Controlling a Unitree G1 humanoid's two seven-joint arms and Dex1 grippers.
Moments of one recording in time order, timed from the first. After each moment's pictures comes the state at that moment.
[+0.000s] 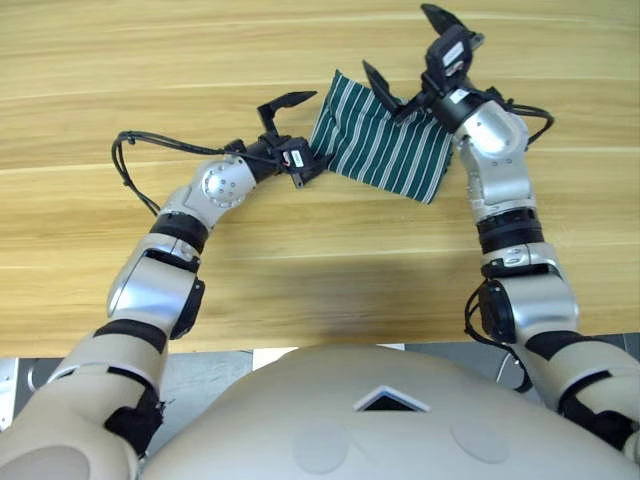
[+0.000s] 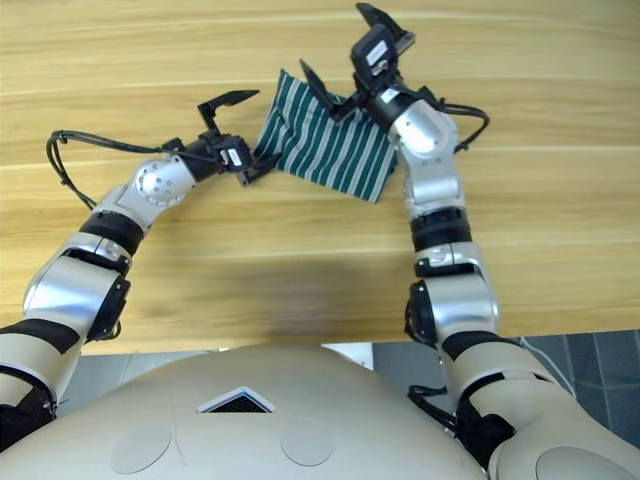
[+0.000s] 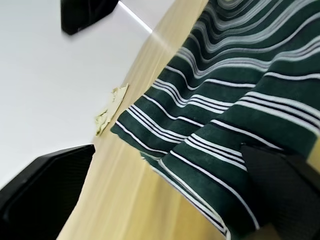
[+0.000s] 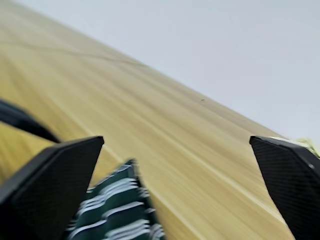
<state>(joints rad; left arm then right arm) -0.59 0.35 -0.42 1.02 0.53 -0.83 -0.18 -0.52 -0.20 0.11 0.61 -0.03 -0.31 0.49</state>
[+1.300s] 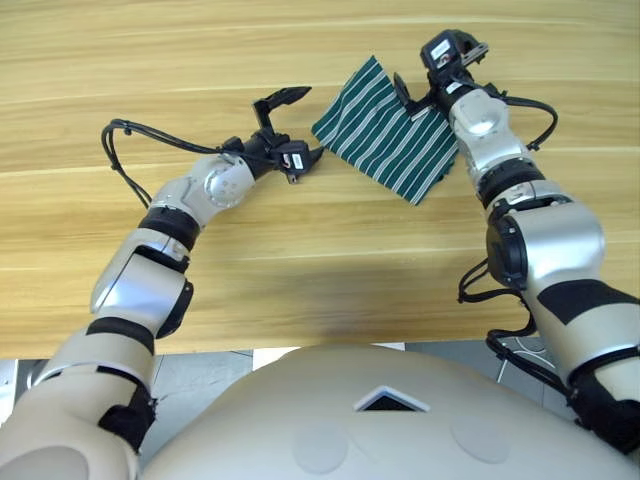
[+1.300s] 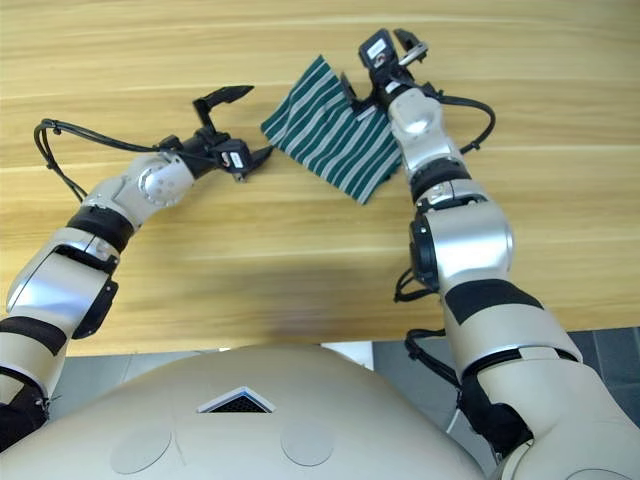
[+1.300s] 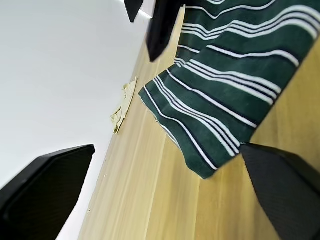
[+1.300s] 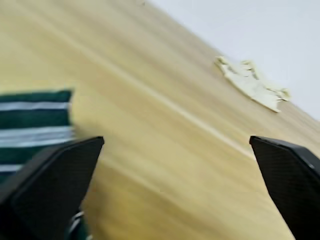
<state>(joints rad) -0.57 0.41 -0.54 0.98 0.58 -0.76 -0.03 -0.86 -0.22 0.04 1.34 -0.20 -0.35 0.13</state>
